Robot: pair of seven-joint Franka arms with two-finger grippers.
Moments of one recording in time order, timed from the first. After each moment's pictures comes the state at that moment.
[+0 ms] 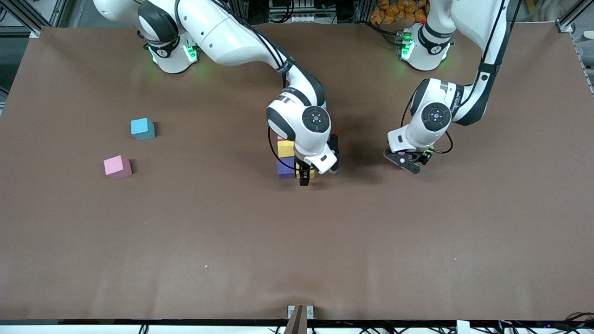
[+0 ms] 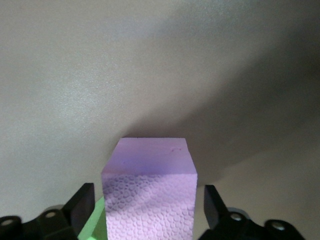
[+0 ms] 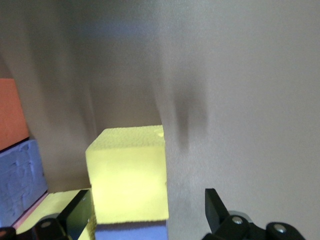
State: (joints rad) left arm -0.53 0.29 0.18 -2.33 0.00 2.49 0.27; right arm 0.83 0.92 -0.02 -1.14 -0.08 2.00 -0.67
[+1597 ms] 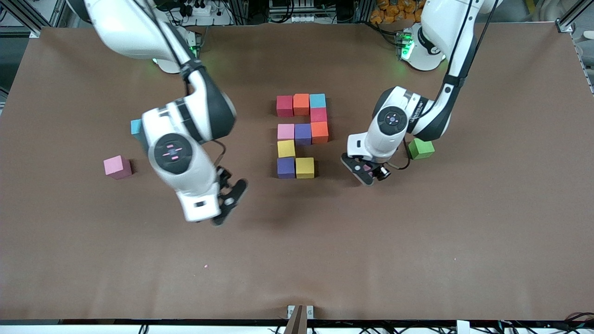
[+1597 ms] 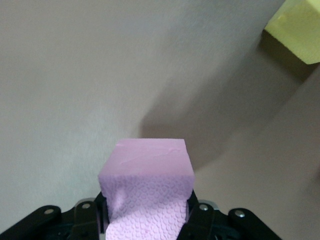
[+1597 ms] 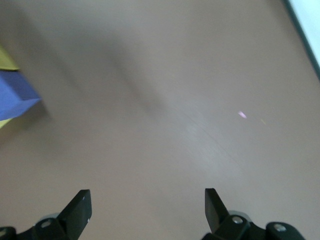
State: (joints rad) left arm -0.58 0.45 0.05 -1.99 0.01 2.45 0.39; right arm 0.41 0.67 -0.04 -1.13 -0.05 1.78 -0.54
